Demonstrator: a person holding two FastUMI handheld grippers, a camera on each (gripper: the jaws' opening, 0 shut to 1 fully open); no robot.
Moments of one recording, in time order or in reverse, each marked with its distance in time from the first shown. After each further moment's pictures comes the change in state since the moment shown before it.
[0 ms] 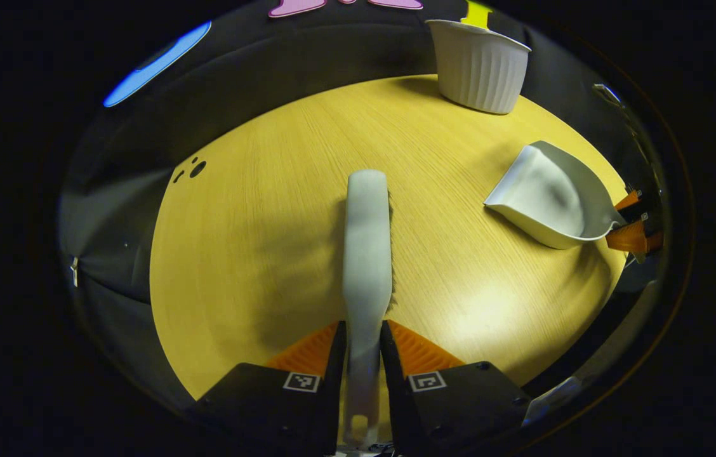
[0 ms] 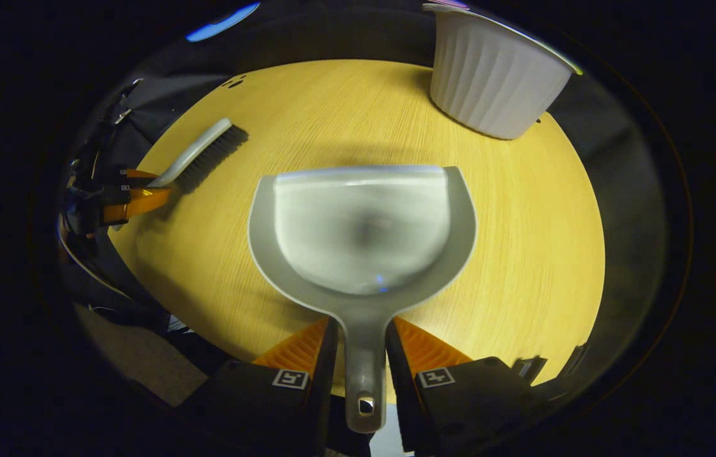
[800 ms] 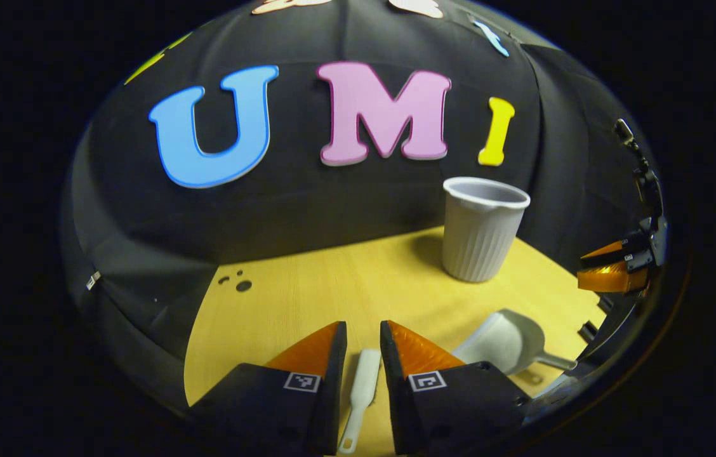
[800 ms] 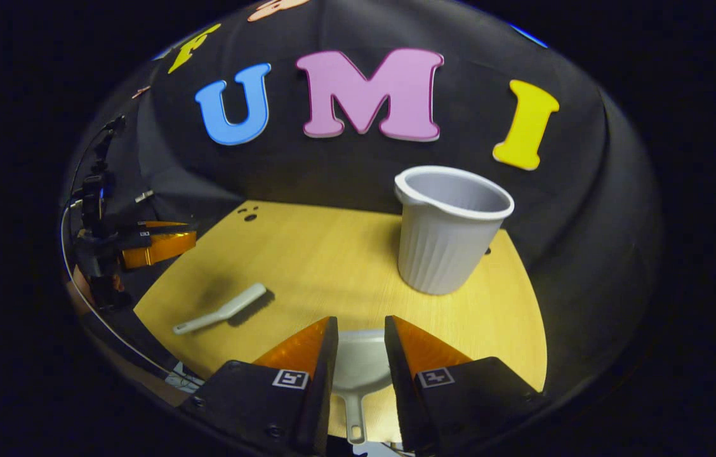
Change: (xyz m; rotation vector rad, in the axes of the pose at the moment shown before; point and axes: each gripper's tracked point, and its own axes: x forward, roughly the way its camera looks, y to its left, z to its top) left arm -0.179 0.017 0.195 -0.168 -0.687 0.028; right arm -0.181 -0.005 0.171 -0.012 -0.692 -0.052
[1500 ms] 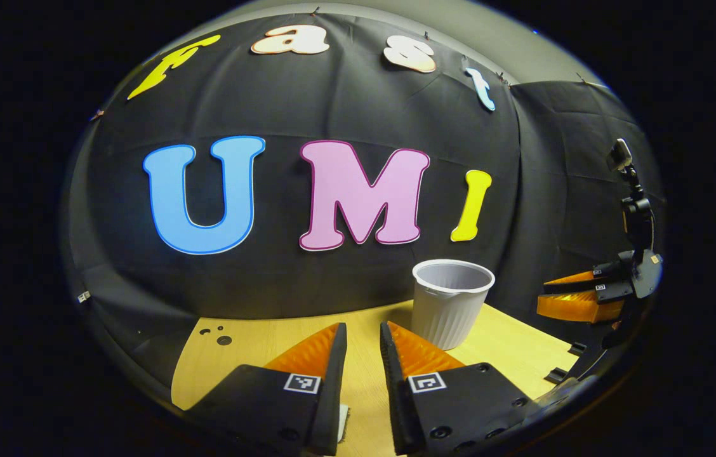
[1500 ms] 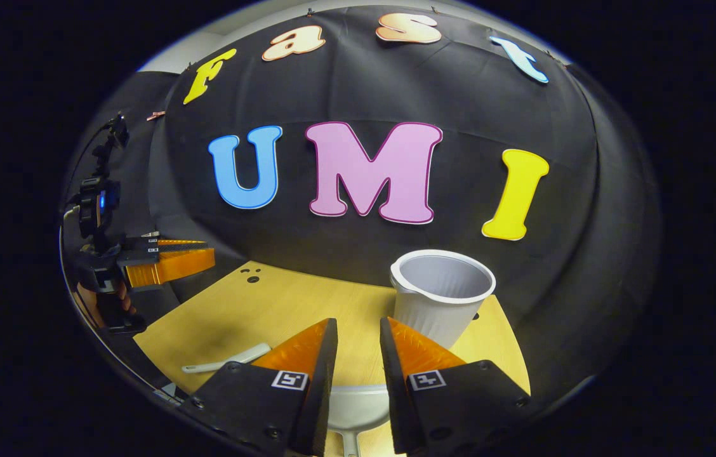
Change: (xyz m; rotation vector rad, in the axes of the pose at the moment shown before) left arm -0.031 -0.034 0.087 -0.023 -0.215 -0.074; right arm -0.031 0.000 0.076 -0.016 -0.230 -0.009
